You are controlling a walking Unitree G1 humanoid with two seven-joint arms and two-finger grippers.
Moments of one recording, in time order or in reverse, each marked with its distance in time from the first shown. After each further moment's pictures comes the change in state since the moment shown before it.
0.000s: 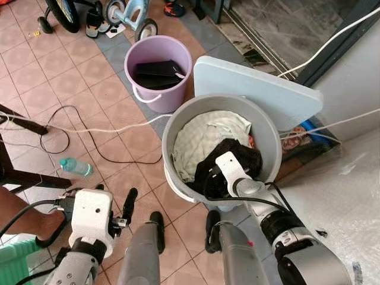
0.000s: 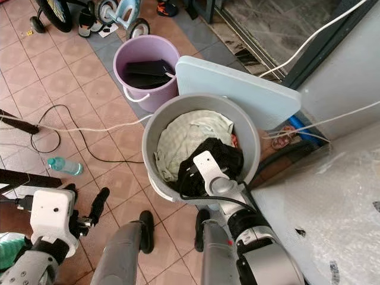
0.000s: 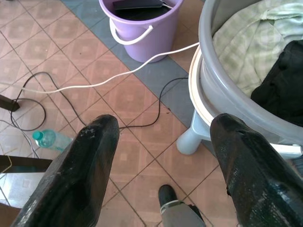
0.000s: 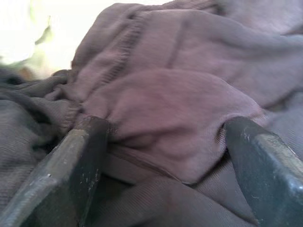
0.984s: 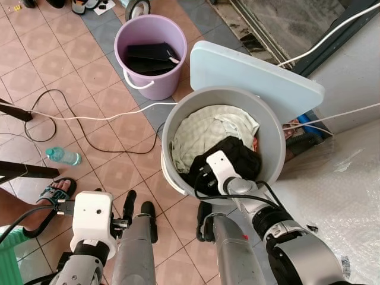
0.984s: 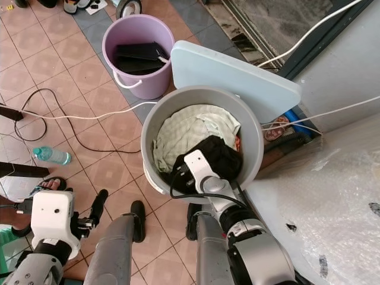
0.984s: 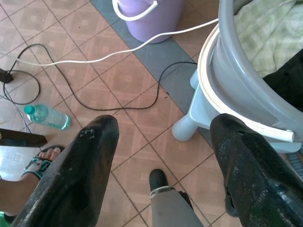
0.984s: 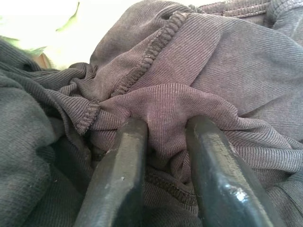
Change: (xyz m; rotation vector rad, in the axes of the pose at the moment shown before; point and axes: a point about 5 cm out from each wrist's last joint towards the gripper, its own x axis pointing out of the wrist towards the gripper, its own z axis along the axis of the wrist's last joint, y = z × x) left arm -0.002 -0.004 0.001 -0.035 0.024 0.069; right arm 0.006 0.005 0.013 0.077 -0.077 0.029
